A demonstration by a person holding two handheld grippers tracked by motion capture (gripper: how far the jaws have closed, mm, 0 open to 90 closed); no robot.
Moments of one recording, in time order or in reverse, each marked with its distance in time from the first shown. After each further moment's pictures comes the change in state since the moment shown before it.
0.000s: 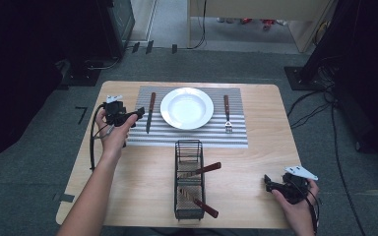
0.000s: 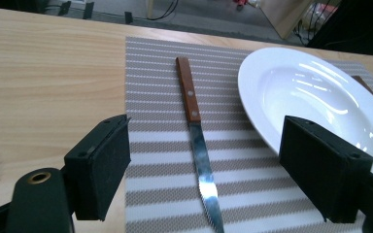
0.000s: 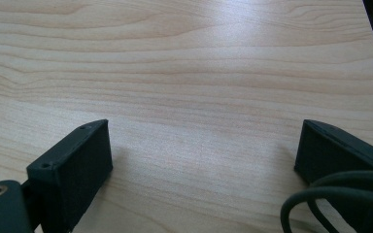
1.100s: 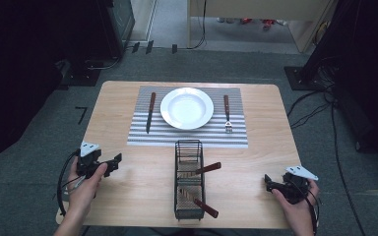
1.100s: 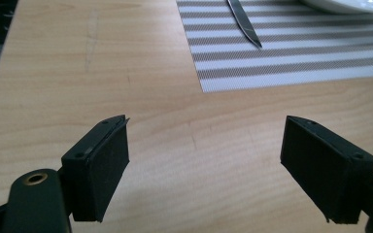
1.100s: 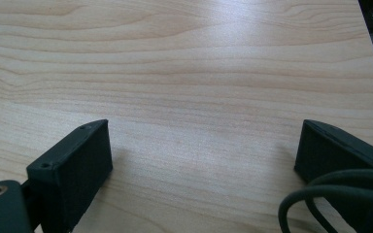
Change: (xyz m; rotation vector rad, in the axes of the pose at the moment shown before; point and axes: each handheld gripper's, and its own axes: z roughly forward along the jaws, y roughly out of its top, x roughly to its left) left arm 0.037 -0.113 -0.108 0.088 0.055 0.126; right arm 0.000 0.000 0.000 0.001 -0.009 0.011
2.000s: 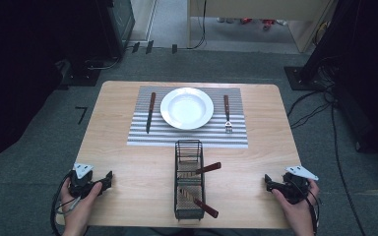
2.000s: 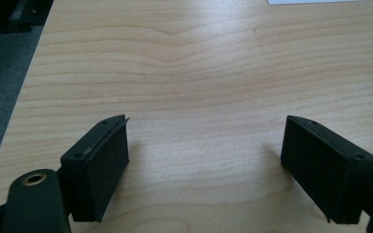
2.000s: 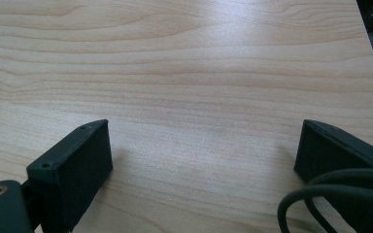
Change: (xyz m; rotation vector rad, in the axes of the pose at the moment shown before) left arm 0.011 -0.056 -0.005 0.033 0.171 0.002; right arm 0.000 0.000 0.000 0.000 -0.004 0.003
